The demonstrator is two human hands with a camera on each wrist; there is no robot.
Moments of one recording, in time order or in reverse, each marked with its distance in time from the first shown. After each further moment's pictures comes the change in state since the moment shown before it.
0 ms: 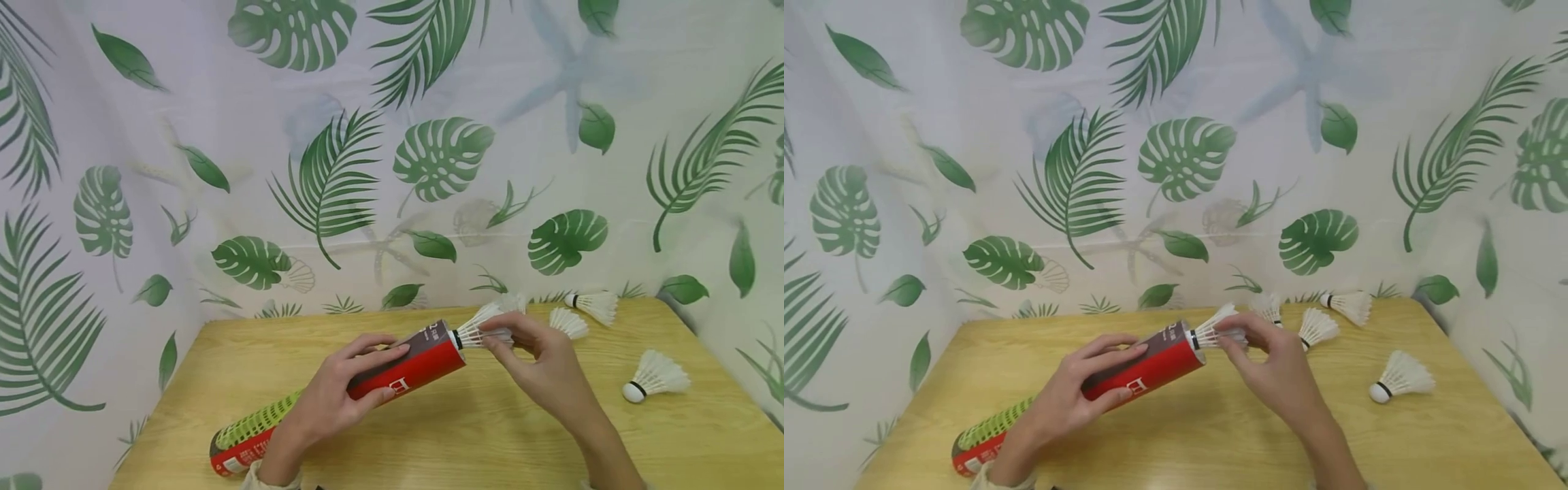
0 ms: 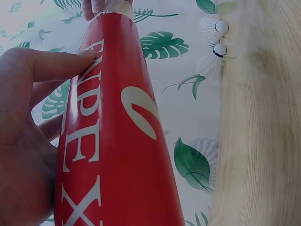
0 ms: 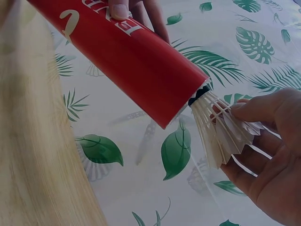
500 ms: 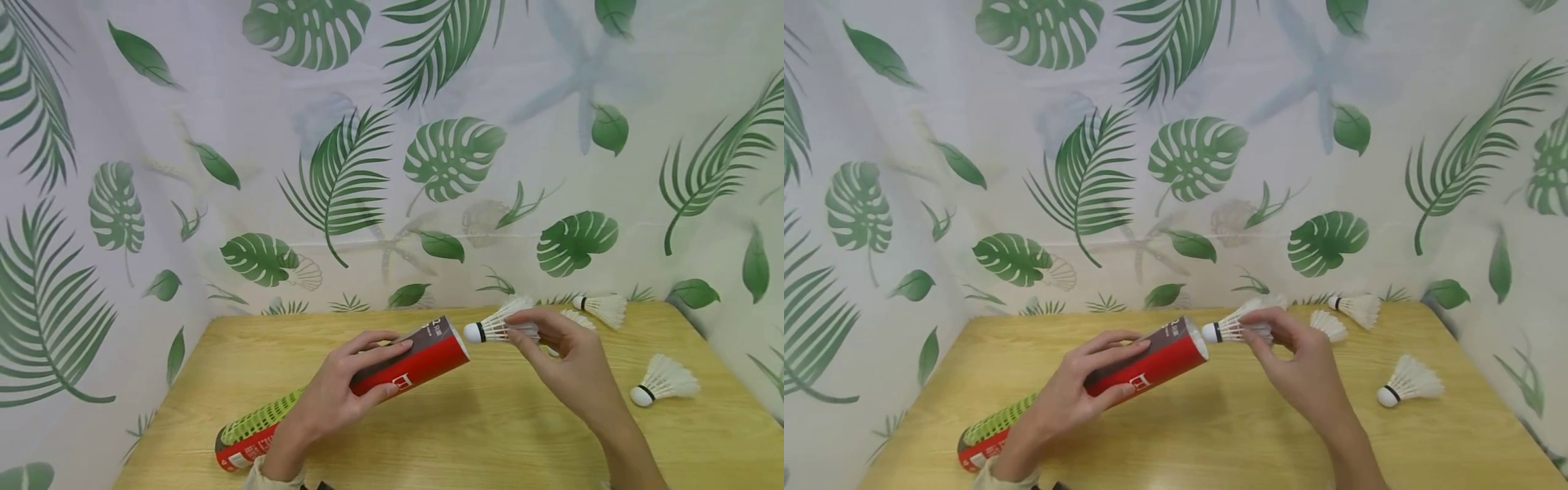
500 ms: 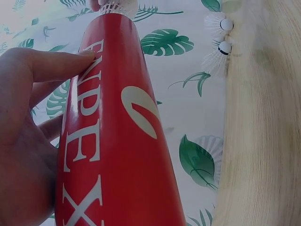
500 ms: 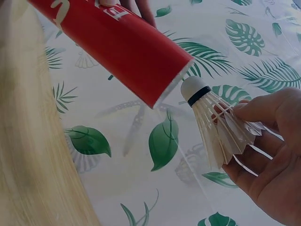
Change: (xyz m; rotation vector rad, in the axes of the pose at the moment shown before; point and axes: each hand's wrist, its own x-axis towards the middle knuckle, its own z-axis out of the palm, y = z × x) left_hand -0.002 -0.001 -0.007 -0.012 0.023 0.022; right_hand 0.000 -0.002 -0.013 0.023 0.049 -0.001
